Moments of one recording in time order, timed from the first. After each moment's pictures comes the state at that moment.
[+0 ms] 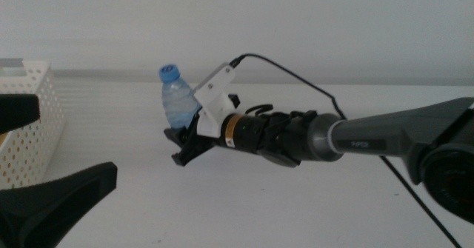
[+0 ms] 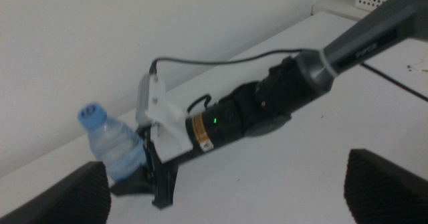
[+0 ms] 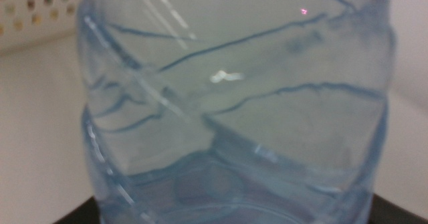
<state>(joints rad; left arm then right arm) -0.49 0.51 -0.76 -0.33 0.69 0.32 0.68 2.29 -1.44 -0.58 -0.39 0.37</state>
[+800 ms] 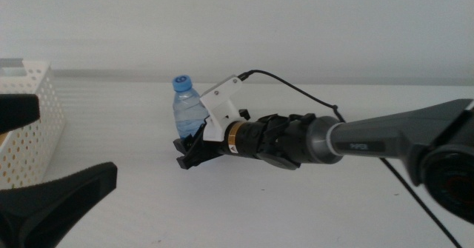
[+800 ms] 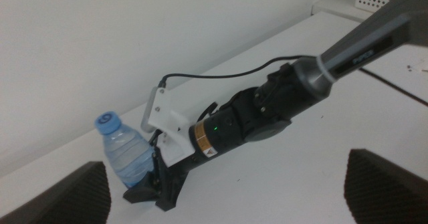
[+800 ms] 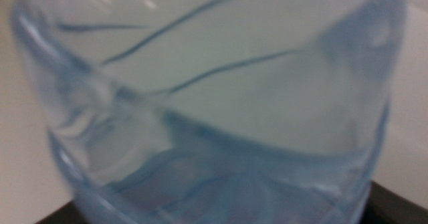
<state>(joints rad) -0.49 0.51 -0.76 -0.33 0.69 0.32 0.69 2.30 -1.43 -0.58 -0.25 0.51</state>
